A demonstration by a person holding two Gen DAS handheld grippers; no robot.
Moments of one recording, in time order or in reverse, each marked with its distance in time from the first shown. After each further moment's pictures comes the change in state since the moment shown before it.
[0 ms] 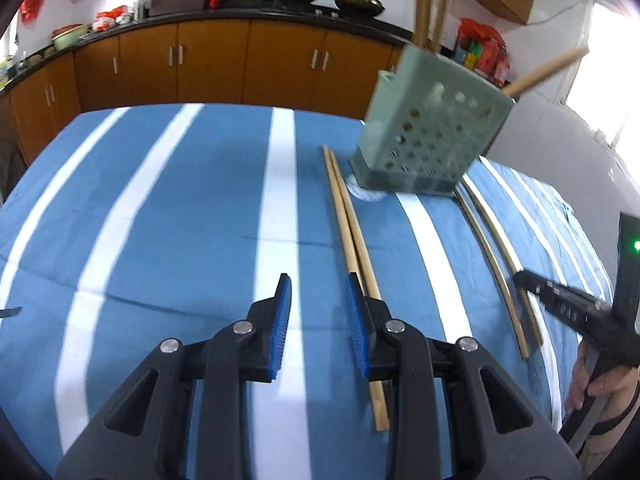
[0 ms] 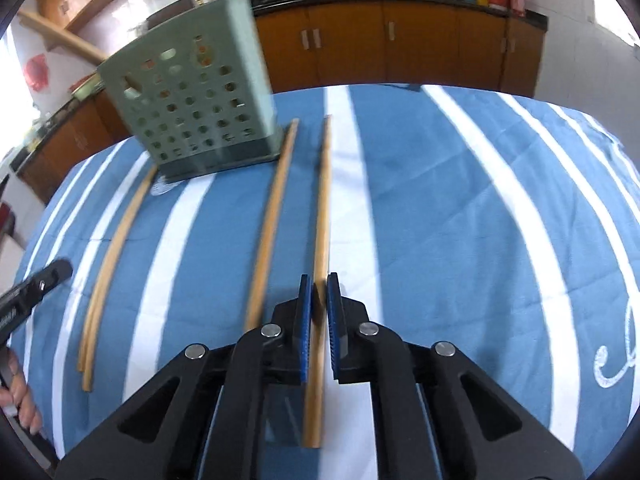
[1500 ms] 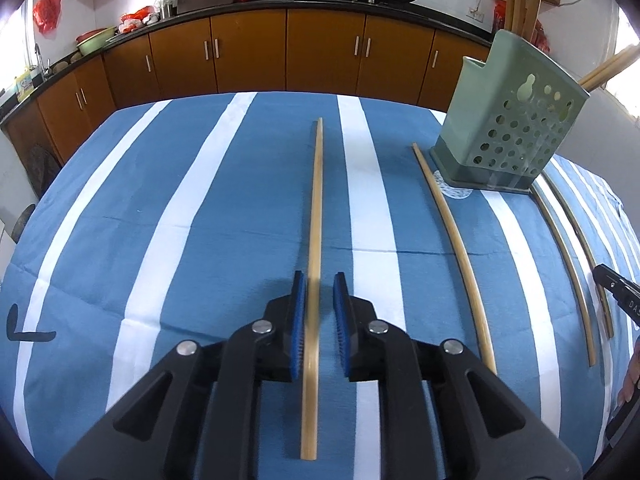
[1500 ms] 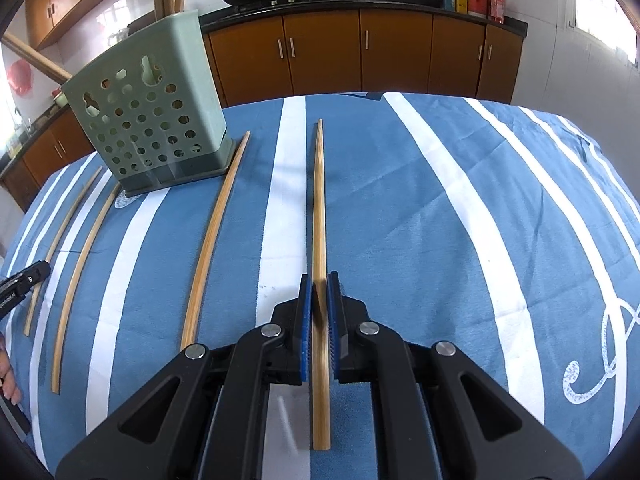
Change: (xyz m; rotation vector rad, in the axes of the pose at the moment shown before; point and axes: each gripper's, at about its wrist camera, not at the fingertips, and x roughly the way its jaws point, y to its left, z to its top) left arm 0.023 0.039 0.013 0.001 0.039 0.187; right arm -0.001 -0.030 0.001 -0.001 -0.035 -0.061
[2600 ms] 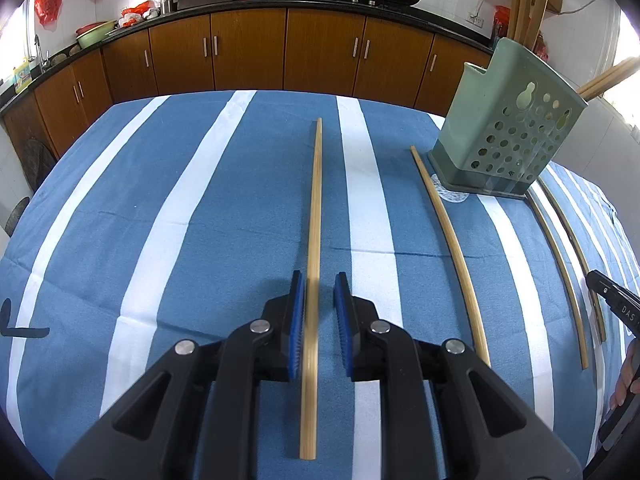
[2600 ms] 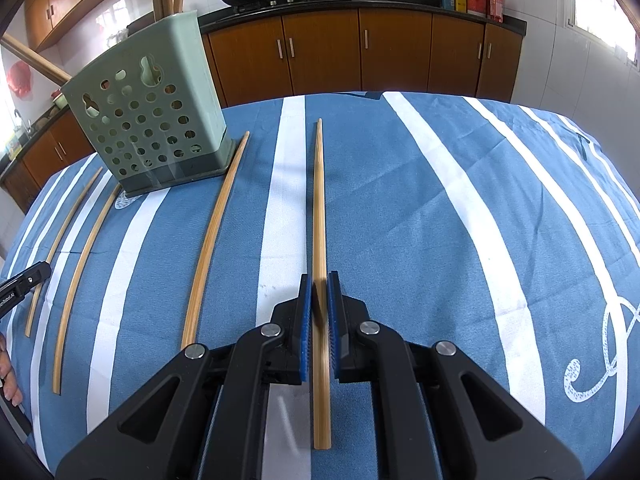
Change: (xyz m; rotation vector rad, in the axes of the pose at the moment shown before) left arm 0.001 0.002 -0.001 -0.019 -0.003 -0.020; right arm 0.000 0.001 0.000 -0.003 0.000 -0.005
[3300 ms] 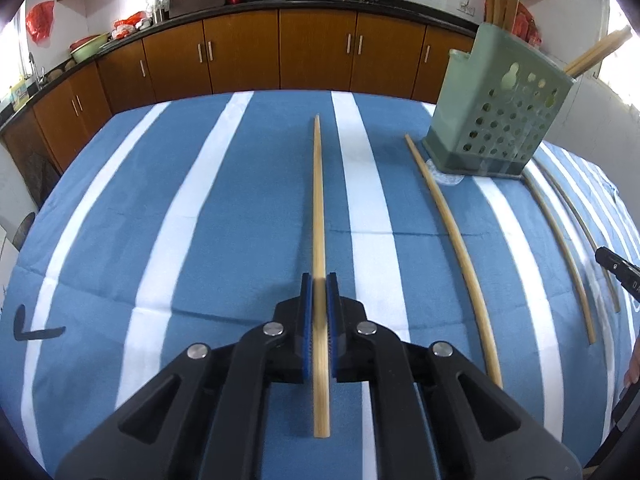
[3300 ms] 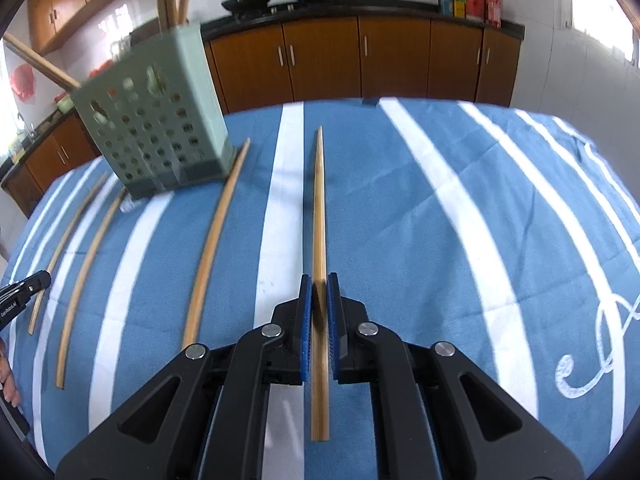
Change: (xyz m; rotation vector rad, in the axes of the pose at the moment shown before) left arm -0.016 -0.003 -0.008 0.061 -0.012 0.015; right arm -0.016 -0.004 -0.001 0.007 -0.054 0.010
